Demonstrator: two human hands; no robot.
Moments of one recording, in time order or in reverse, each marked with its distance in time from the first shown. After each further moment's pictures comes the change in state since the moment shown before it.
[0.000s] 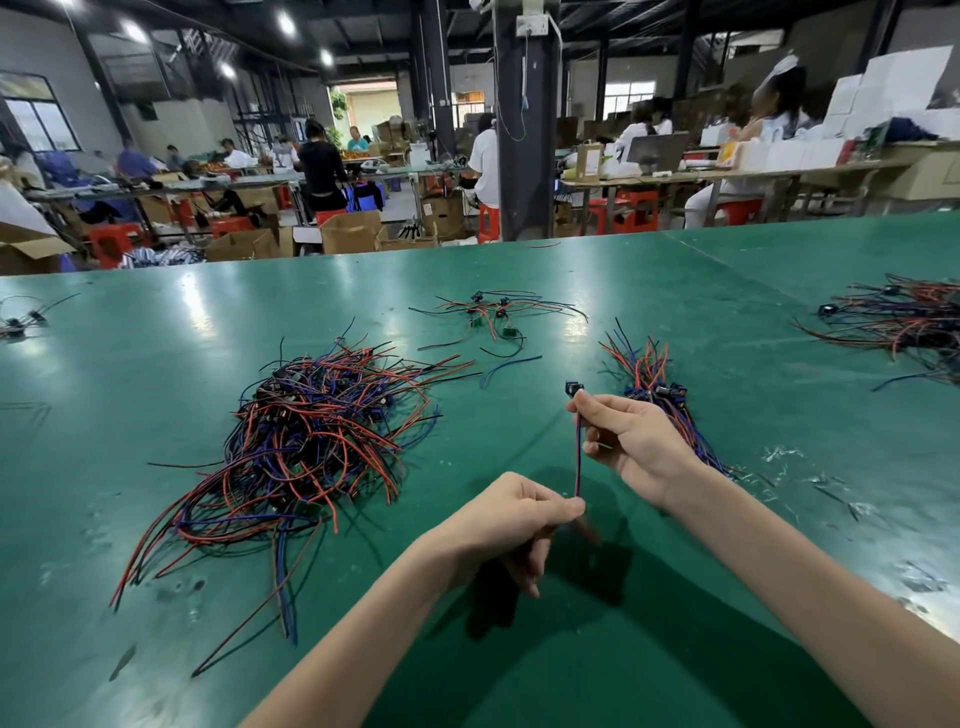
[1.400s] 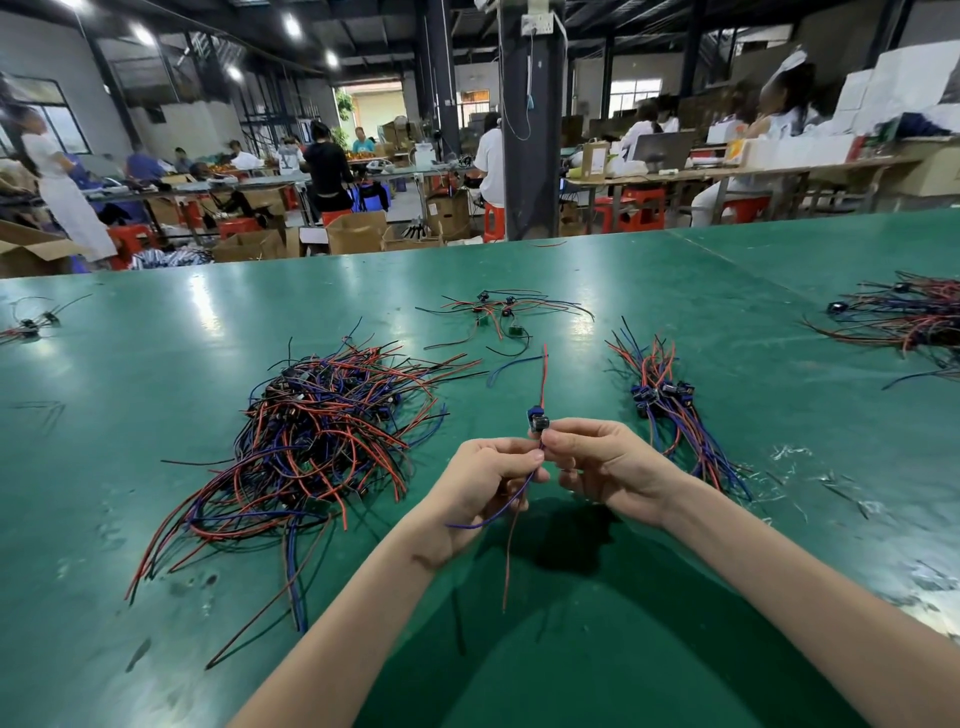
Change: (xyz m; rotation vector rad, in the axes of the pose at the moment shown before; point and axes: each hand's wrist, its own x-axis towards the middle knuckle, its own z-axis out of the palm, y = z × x) left_hand 0.010 0.003 -0.018 -0.418 0.322 0.112; right_hand -0.009 0.017 0.009 -0.010 -0.295 0.184
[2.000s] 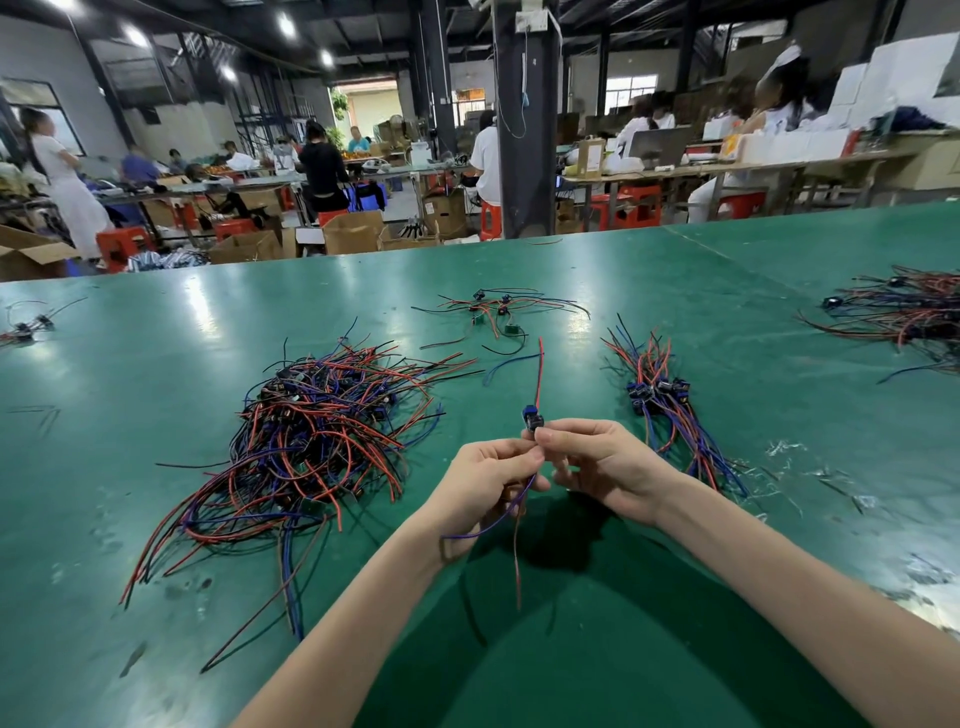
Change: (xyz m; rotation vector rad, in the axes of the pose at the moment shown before) left_hand -0.001 -0.004 0.005 0.048 -0.022 0.040; right_hand -0.001 0.001 0.000 -0.053 0.003 -0.009
